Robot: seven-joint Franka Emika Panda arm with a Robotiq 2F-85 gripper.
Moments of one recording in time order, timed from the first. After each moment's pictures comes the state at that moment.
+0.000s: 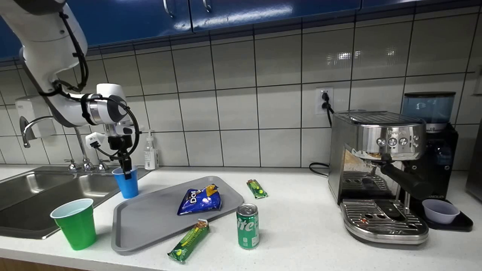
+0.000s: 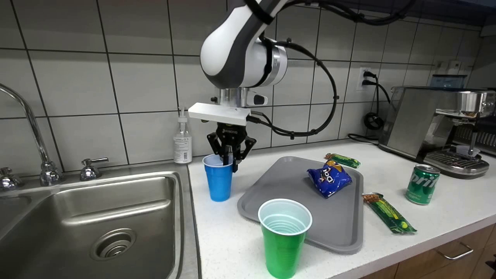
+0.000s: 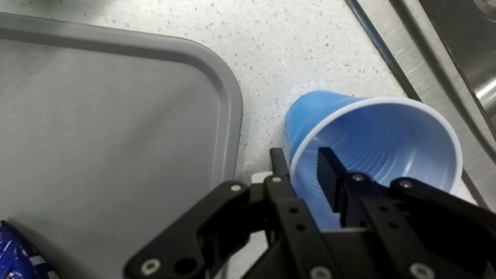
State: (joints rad) arm 0.33 0.58 0.11 -1.80 -0.04 2.40 1.06
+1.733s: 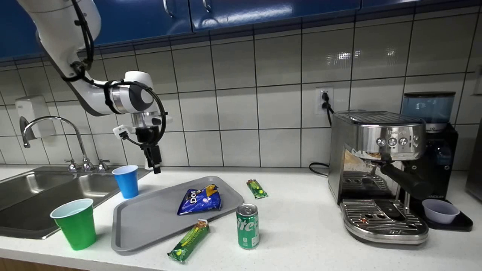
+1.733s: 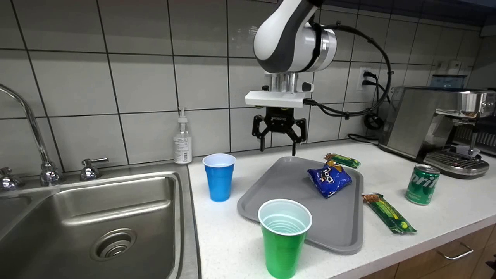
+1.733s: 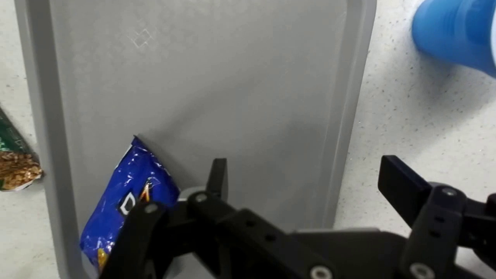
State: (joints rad) arm 0.24 0.41 0.00 -1.98 0.00 2.37 0.90
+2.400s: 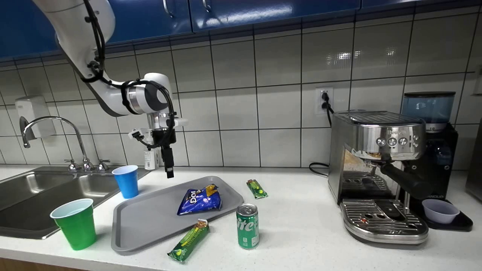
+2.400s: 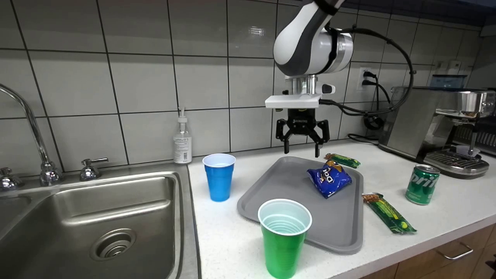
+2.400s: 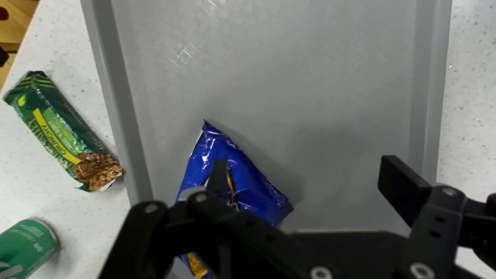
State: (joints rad) arm 0.21 0.41 -0.07 -1.99 0.00 2.29 0.98
